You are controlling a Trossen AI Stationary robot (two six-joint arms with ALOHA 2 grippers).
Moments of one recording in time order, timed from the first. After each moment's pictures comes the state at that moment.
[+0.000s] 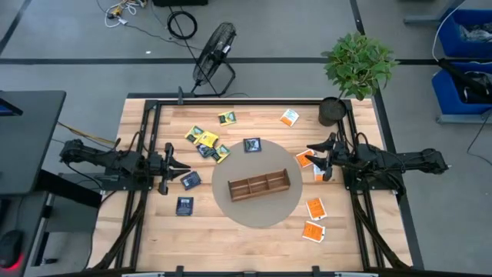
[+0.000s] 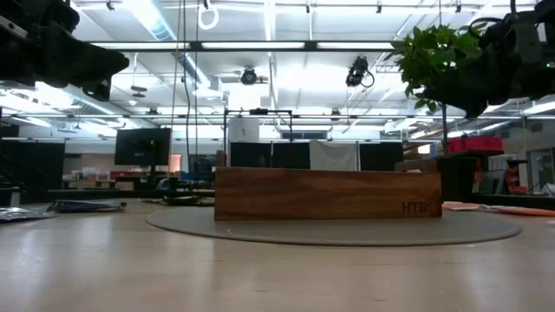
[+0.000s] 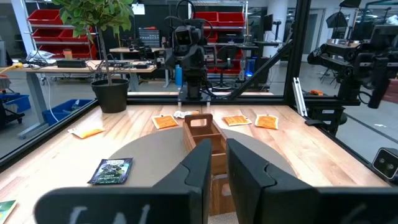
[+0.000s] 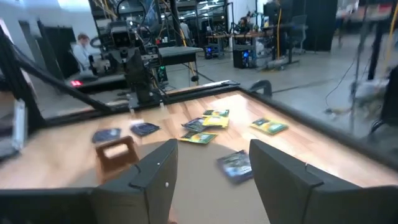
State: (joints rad) left arm -0.28 0.03 0.03 0.05 -0.29 -0.01; right arm 0.05 0.08 0.03 0.03 0.31 0.07
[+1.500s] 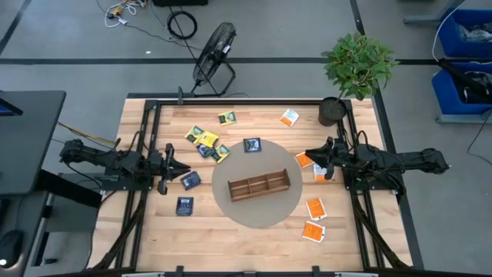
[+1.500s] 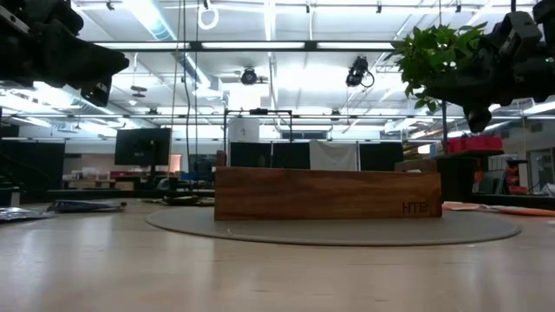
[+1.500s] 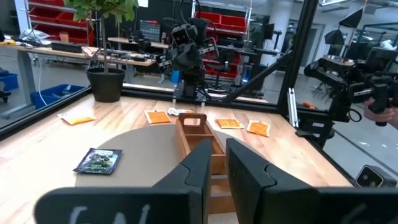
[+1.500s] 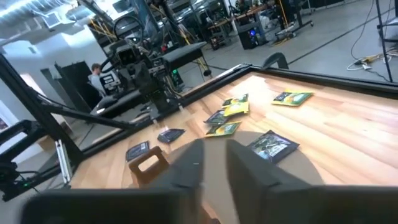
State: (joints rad) left arm -0.28 0.03 0.03 0.05 -0.29 -0.13; right arm 0.05 0.09 0.03 0.03 0.26 0.44
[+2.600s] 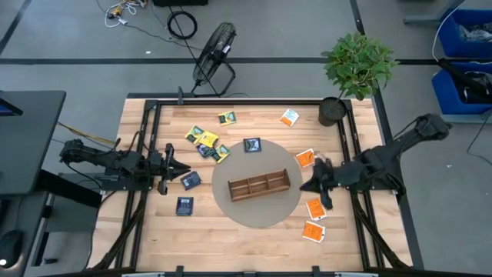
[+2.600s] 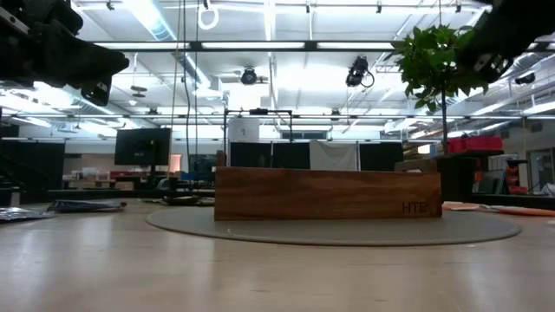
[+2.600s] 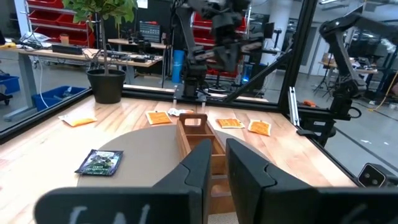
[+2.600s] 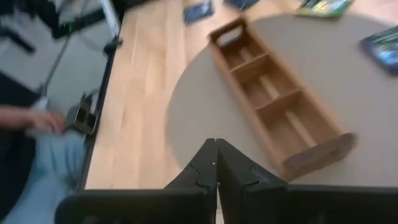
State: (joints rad) left arm -0.28 0.03 0.03 0.05 -0.29 -0.12; right arm 0.52 0.87 0.60 -0.36 0.24 0.60
